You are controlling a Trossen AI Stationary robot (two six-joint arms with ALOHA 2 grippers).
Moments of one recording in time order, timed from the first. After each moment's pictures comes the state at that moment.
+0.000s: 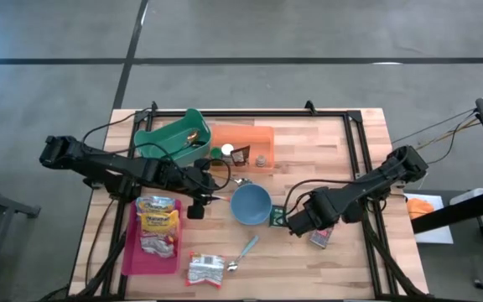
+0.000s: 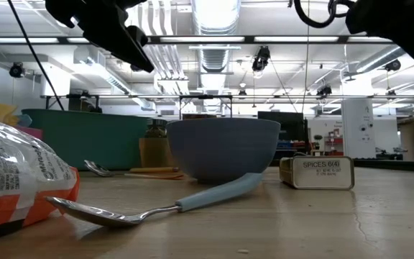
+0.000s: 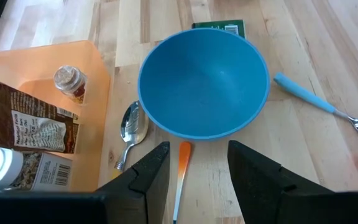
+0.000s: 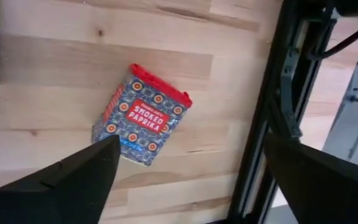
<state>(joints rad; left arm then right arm) -0.16 1.27 0.89 -0.42 -0.13 0.03 0.46 1.69 1.40 -1.56 -0.15 1.92</state>
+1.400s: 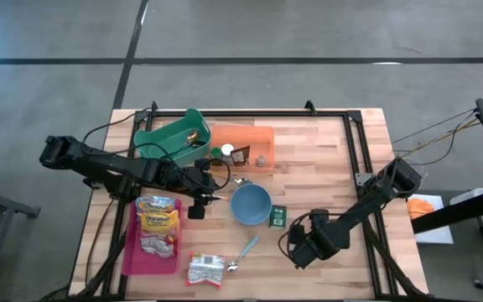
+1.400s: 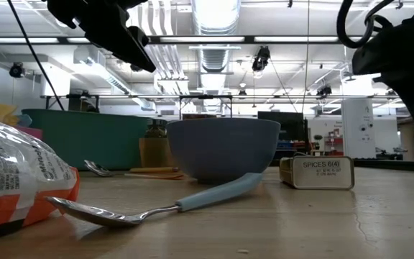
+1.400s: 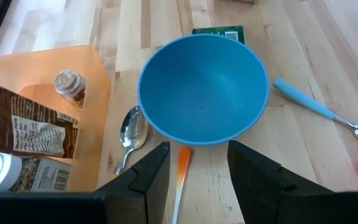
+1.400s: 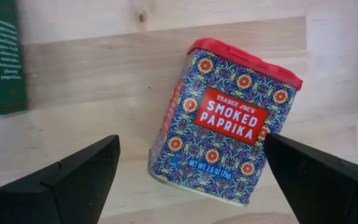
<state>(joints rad) -0.16 1.27 0.88 -0.38 -0.13 0.02 0.65 1.83 1.26 -1.20 0.06 2.38</state>
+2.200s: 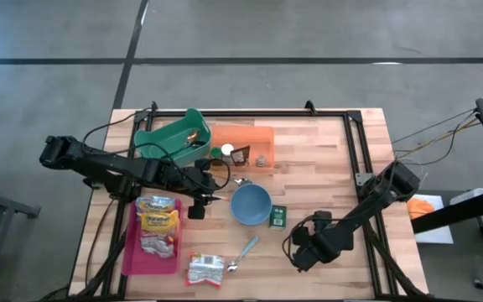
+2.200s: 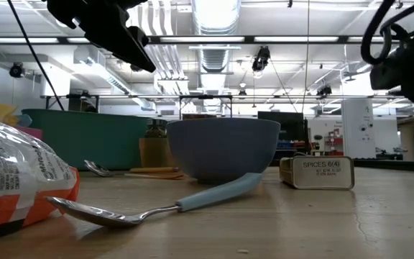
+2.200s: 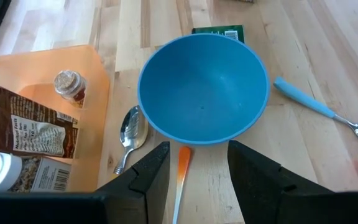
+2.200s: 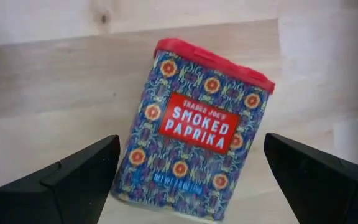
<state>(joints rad) -0.16 1.27 0.88 -0.39 -0.13 0.03 0.68 1.86 1.24 -1.22 0.03 2.41</state>
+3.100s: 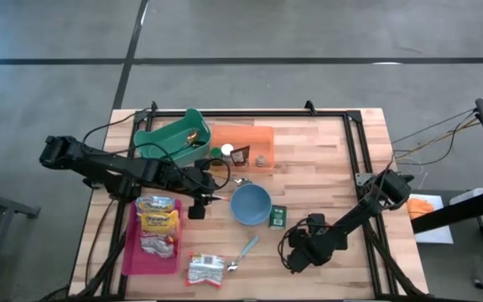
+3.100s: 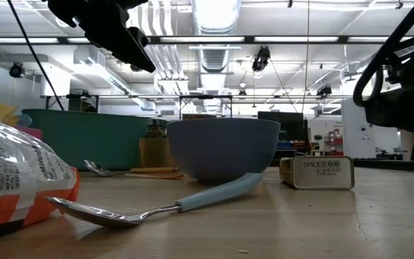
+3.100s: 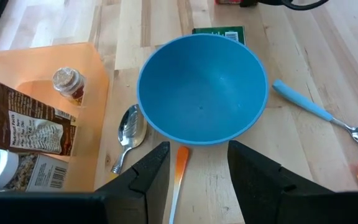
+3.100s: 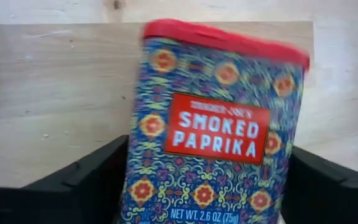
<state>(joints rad) -0.16 1.27 0.88 -0.39 -0.13 0.00 0.68 2.00 1.24 -1.18 0.02 2.33</state>
